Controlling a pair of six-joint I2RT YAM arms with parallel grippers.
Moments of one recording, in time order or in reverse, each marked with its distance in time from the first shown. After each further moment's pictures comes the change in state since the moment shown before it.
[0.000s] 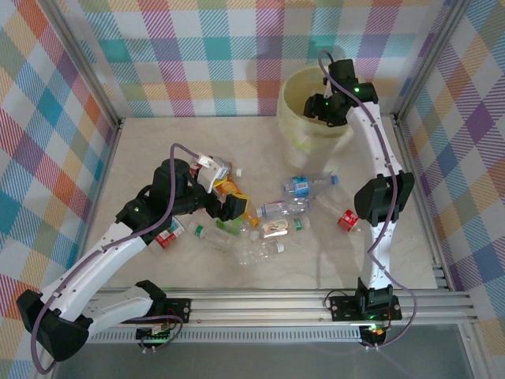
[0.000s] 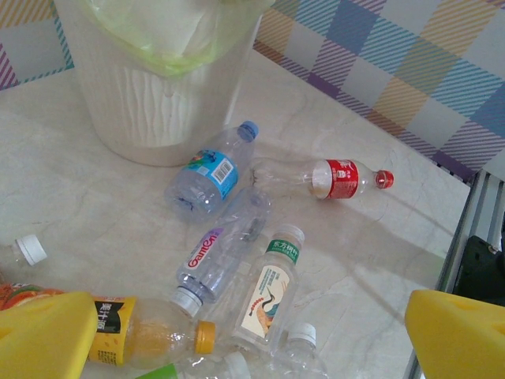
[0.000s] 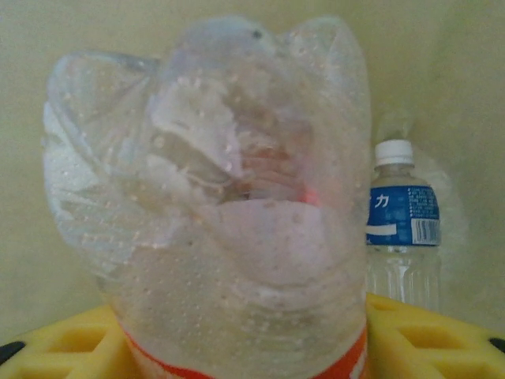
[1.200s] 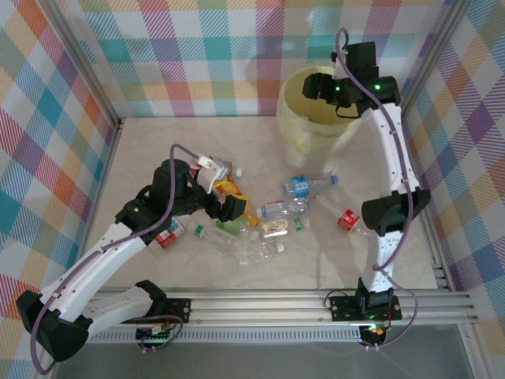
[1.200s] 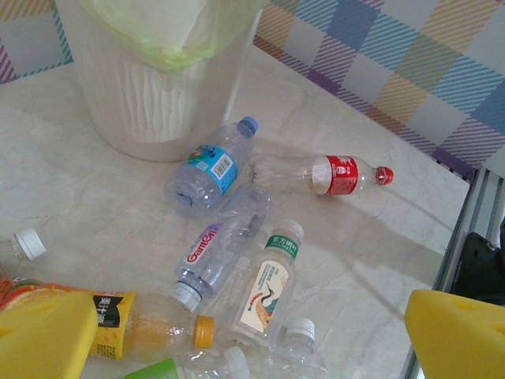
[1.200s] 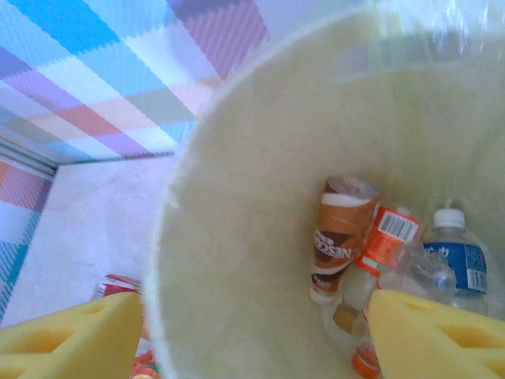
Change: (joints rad) left arm 0.000 -0.005 0.001 -0.012 0.001 -0.001; right arm 0.014 -0.182 0.040 0.068 -0.105 -0.035
